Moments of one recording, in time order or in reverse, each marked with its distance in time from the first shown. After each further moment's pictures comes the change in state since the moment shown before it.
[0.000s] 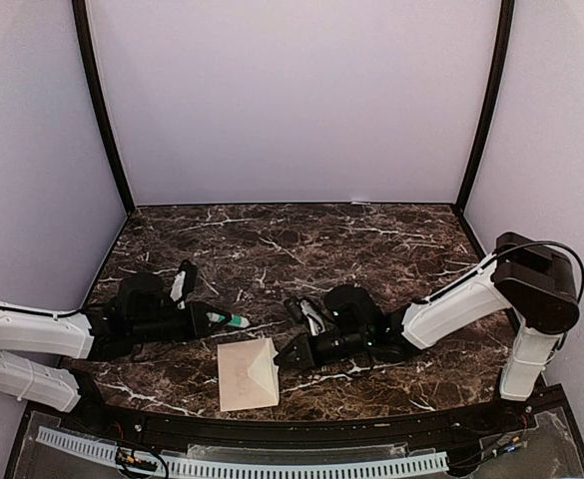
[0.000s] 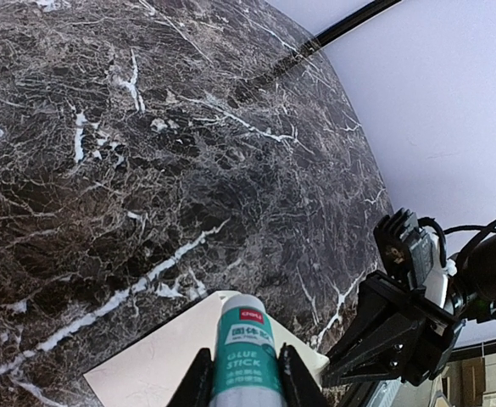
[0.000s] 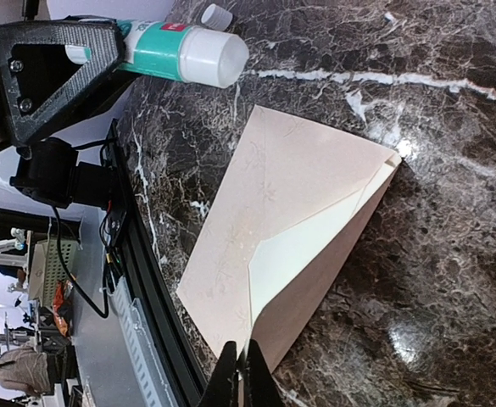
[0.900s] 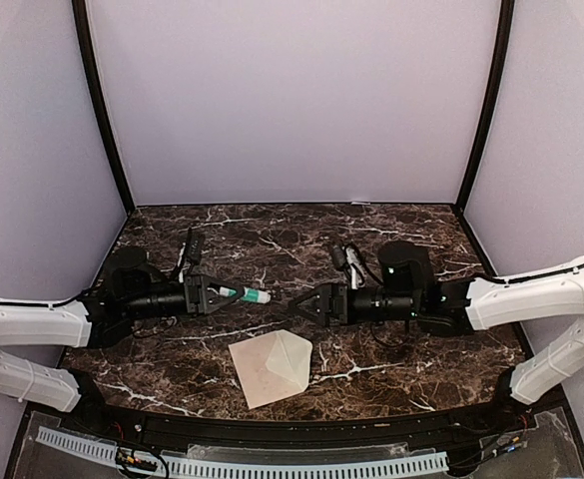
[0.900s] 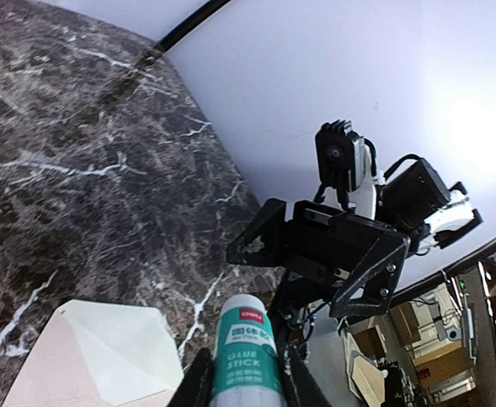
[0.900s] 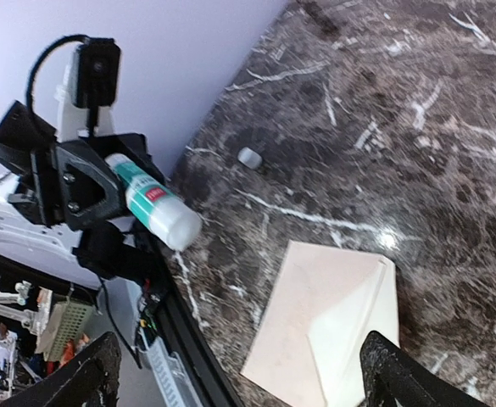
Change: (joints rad) left arm 0.050 0.003 0.095 0.173 0.334 -0.025; right arm -0.090 -0.407 -0.053 -0.221 0.165 -0.068
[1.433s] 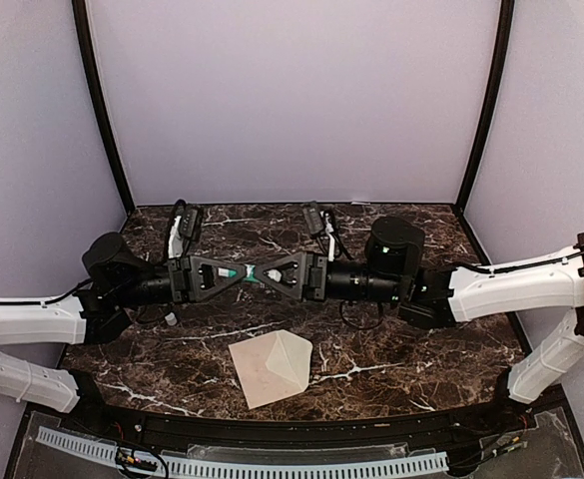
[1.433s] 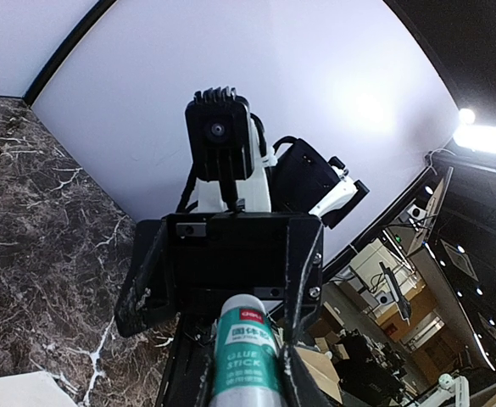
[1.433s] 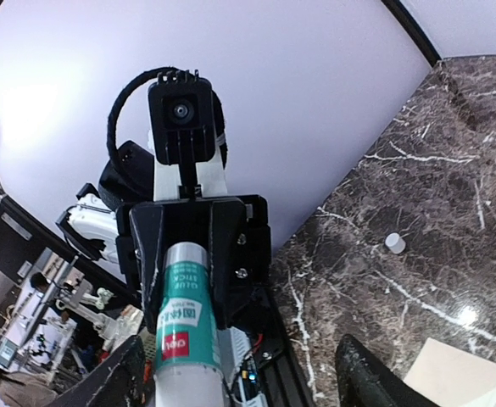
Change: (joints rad) left arm -0.072 -0.039 0.082 0.259 0.138 -0.064; right arm 0.077 0.074 0.173 0.299 -0.082 0.070
